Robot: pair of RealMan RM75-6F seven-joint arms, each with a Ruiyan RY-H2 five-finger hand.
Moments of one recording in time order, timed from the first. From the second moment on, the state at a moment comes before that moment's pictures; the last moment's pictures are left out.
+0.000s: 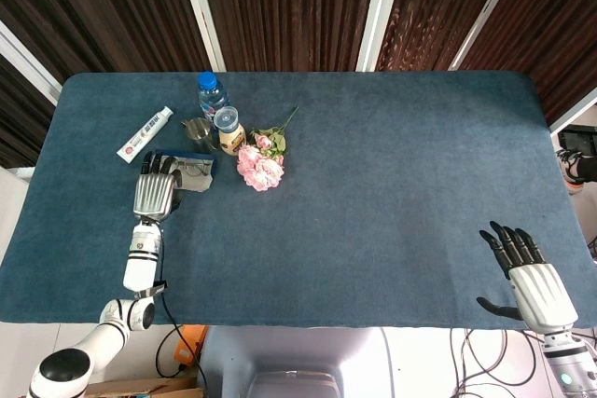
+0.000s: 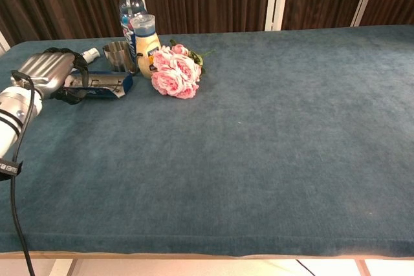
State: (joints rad) left arm -0.74 -2.00 -0.27 -0.44 1.25 1.09 0.05; right arm 0.09 -1.08 -0.02 -1.63 -1.63 1.45 -0.01
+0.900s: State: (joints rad) left arm -0.34 -1.42 -0.02 -1.50 1.39 1.42 0.31; right arm 0.10 -1.09 -0.05 -1.65 -1.68 1.44 -0.03
